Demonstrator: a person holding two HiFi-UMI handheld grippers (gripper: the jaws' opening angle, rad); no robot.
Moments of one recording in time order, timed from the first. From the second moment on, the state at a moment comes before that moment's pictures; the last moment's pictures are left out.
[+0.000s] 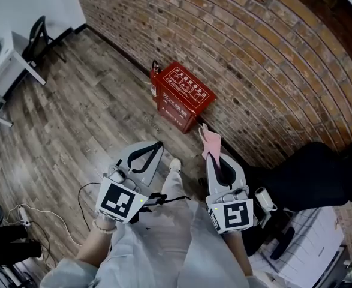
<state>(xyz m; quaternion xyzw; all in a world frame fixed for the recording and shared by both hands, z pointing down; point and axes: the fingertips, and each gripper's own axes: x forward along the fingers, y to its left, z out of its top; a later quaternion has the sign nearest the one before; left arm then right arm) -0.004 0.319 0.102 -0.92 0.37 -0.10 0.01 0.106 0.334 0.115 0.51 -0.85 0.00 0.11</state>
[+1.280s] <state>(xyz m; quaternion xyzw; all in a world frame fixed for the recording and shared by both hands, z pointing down) 0.019 0.092 0.120 -0.89 0.43 -0.13 -0.04 0.134 0.115 0.159 0.44 -0.88 0.07 0.15</state>
